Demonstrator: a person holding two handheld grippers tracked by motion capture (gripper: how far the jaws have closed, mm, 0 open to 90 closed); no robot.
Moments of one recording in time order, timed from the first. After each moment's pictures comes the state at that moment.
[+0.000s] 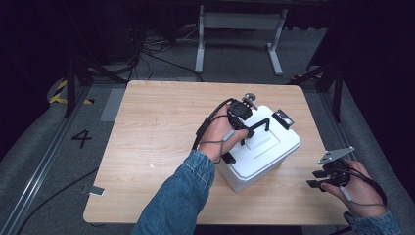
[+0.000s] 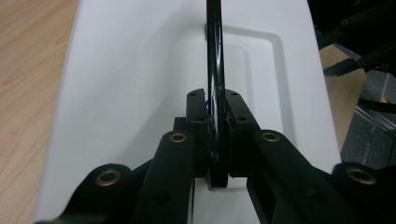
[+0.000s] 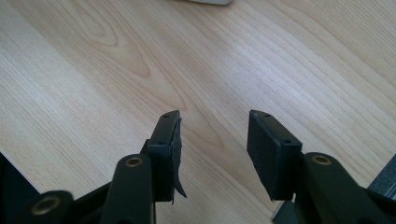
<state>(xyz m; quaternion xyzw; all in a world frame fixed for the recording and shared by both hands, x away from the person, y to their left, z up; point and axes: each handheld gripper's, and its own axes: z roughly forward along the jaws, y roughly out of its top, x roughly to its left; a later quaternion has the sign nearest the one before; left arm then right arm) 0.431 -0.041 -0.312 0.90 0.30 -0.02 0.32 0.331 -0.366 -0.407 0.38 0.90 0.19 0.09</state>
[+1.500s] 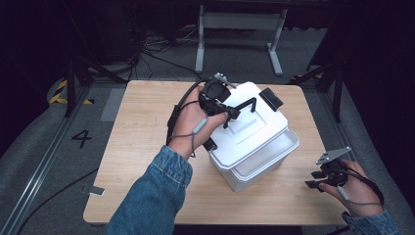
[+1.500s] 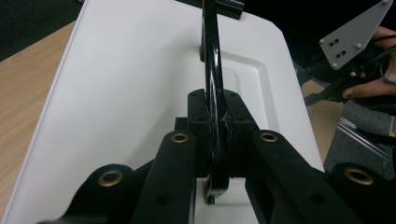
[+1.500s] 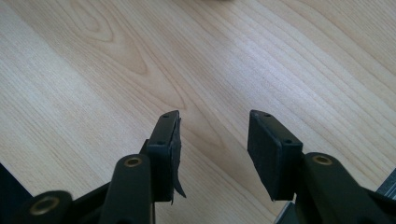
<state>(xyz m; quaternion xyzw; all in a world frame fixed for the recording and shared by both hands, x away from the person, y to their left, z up) 0.407 0.033 -0.232 0.87 0.31 0.05 0.39 0.333 -0.365 -0.413 0.38 0.90 0.19 0.08</state>
